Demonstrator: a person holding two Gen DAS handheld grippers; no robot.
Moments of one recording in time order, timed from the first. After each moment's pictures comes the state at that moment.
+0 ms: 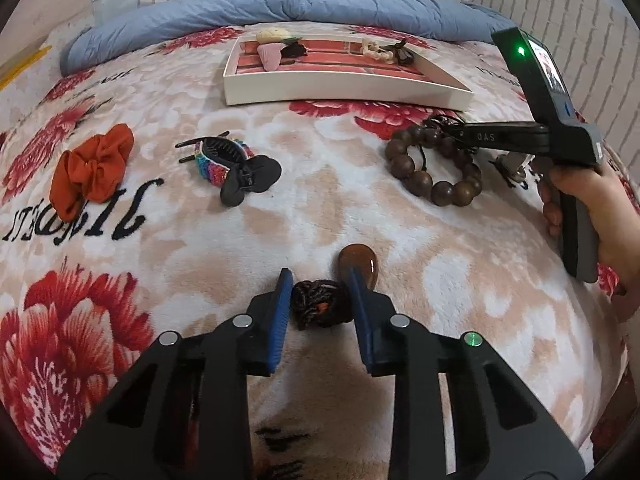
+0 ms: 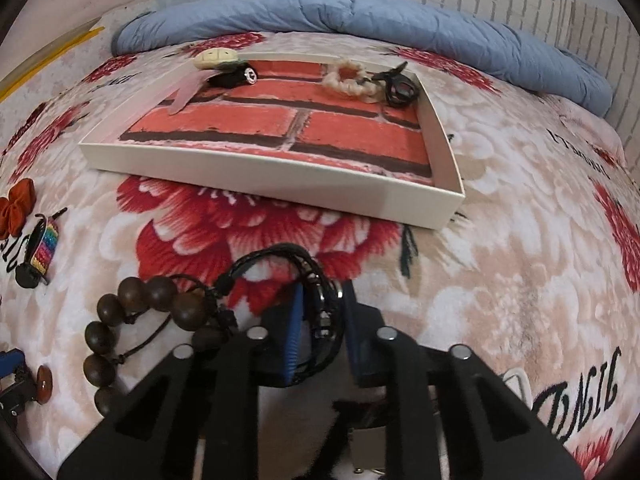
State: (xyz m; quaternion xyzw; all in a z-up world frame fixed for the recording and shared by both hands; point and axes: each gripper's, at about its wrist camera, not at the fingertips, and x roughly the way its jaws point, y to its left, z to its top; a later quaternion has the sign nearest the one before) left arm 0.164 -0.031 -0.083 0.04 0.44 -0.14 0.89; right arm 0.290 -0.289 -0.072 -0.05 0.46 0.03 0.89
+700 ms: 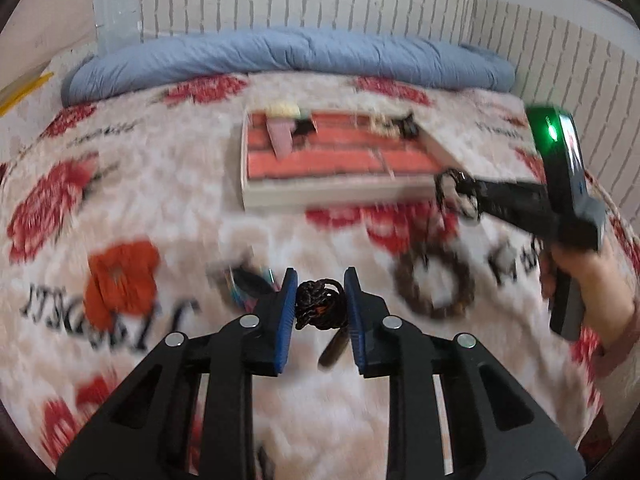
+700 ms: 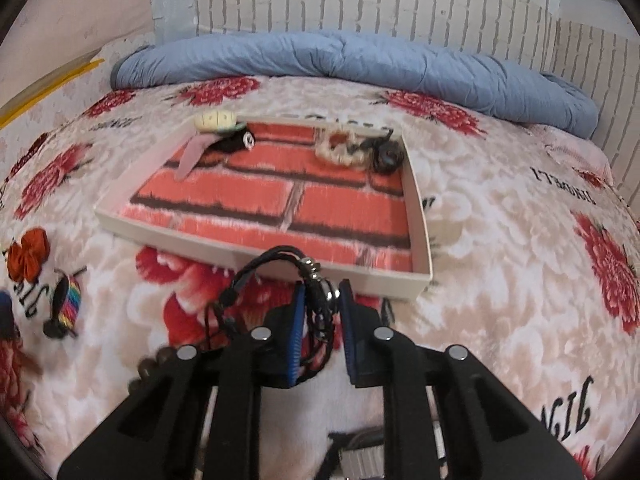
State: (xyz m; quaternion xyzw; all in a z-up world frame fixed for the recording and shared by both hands) left arm 0.229 -0.014 -0.003 0.01 0.38 -0.15 0.91; right arm 0.299 -0.289 -0.016 -0.04 0.40 0.02 0.92
